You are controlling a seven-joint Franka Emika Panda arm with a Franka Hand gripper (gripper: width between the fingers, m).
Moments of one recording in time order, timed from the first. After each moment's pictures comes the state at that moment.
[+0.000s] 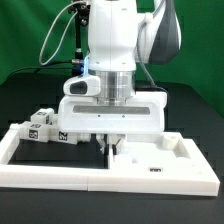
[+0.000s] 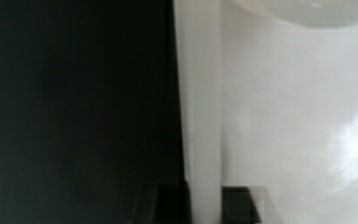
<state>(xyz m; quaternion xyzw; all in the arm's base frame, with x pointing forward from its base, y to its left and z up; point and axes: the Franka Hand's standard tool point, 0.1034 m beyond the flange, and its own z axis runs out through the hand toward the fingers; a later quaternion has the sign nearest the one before) 0.578 -0.021 0.013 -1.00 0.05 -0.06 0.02</state>
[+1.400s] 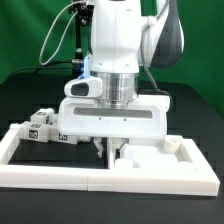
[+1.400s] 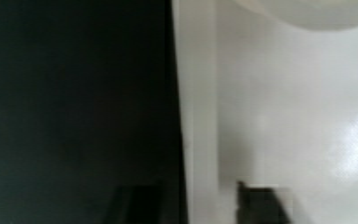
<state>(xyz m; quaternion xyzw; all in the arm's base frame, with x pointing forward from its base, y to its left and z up) 0.589 -0.021 0.013 -1.00 0.04 -0.07 0.01</state>
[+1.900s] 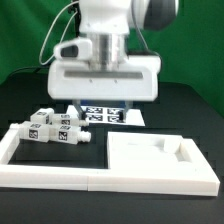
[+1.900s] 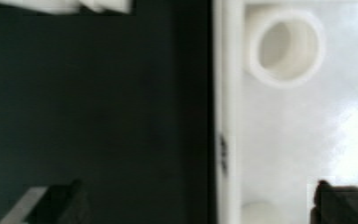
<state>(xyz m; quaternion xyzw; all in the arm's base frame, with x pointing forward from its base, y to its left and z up) 0.547 -0.053 0.097 -1.00 0.03 -0.03 0.02</state>
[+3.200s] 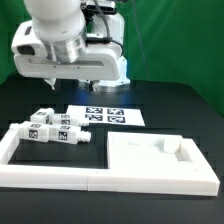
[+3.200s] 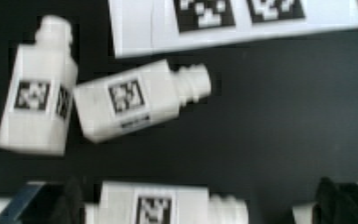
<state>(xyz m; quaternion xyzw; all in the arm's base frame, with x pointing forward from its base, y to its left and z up) 0.474 -0.100 0.107 -0.94 0.08 0.31 0.07</state>
